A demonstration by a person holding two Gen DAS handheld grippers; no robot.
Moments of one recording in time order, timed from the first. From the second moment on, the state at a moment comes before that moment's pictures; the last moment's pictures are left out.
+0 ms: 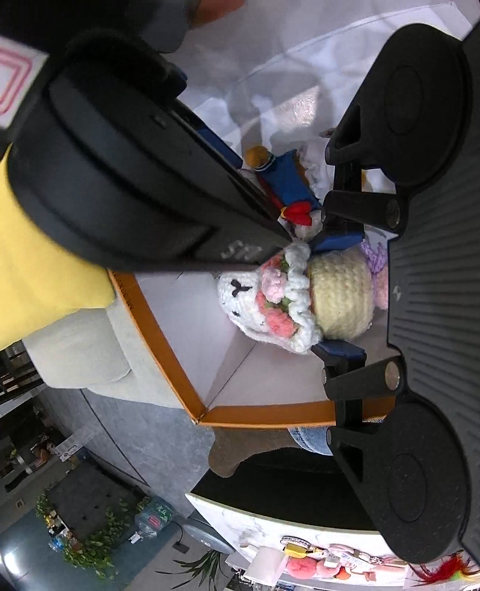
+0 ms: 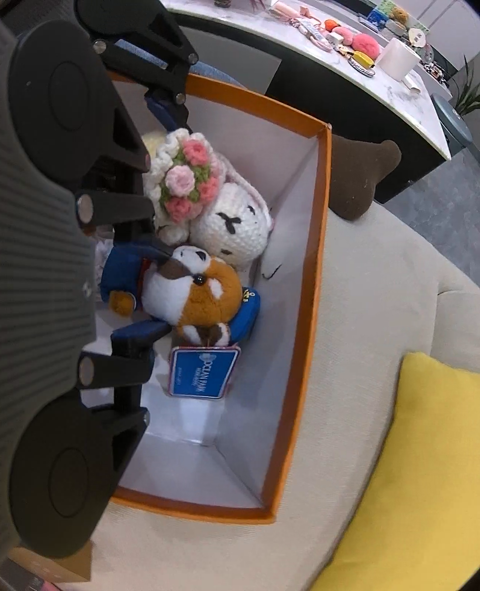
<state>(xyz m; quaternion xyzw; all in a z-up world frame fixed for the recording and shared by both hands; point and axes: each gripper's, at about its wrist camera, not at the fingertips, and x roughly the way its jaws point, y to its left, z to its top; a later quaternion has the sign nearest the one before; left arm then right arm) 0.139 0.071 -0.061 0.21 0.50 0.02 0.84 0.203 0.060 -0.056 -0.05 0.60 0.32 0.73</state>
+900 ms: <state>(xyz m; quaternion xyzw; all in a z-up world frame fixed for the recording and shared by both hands) 0.118 0.105 -0.044 0.20 0.49 -0.09 0.84 0.202 0.049 -0.055 -0.03 0.60 0.33 0.73</state>
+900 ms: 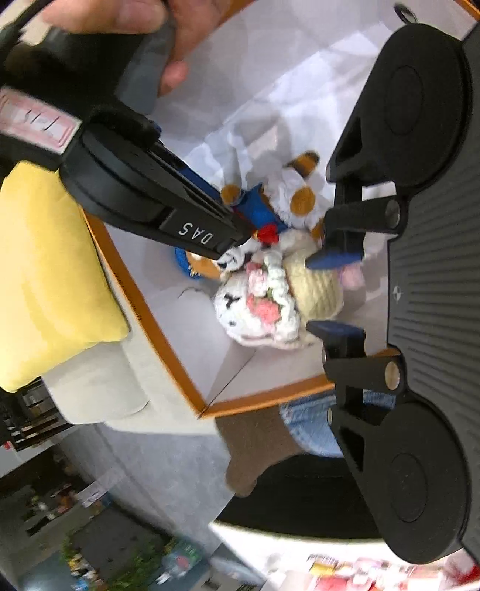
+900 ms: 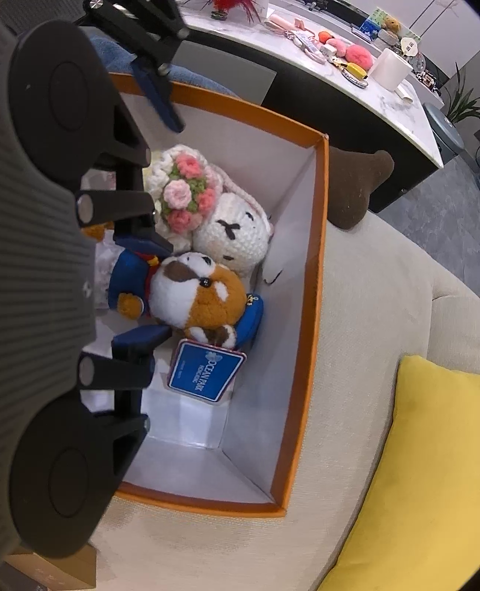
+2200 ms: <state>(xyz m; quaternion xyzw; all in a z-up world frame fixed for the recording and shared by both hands) 0.088 -0.079 0.032 0.21 0.41 -0.27 0.85 0.168 -0.250 -0.003 -0.13 0.57 0.19 0.79</state>
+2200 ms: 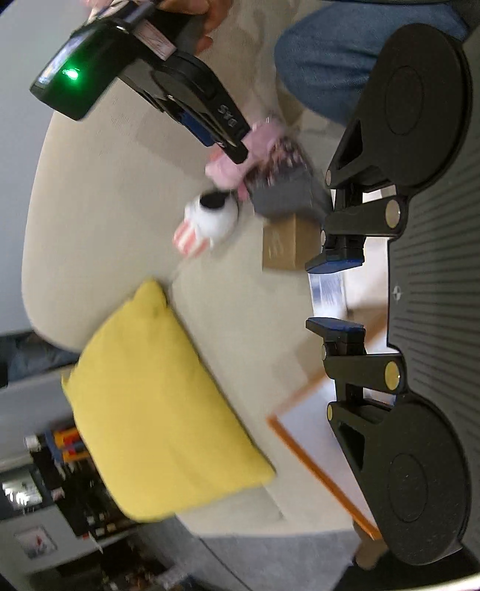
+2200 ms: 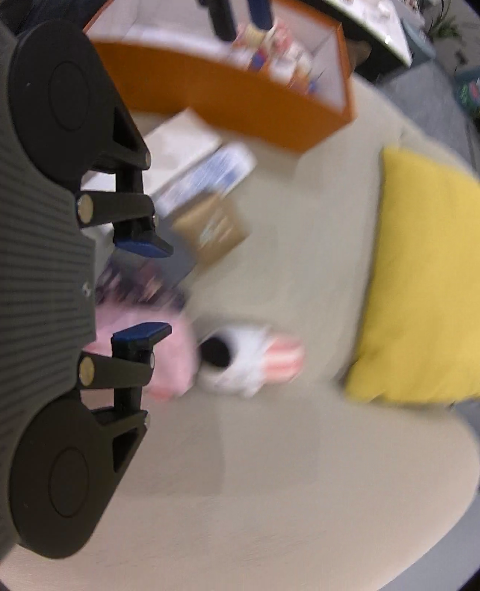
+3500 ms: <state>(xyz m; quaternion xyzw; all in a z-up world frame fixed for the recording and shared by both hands) 0.124 -0.127 0.000 0.25 0.41 -0.30 0.82 0.209 -0.191 0.013 -0.14 0.51 0.28 0.80</state>
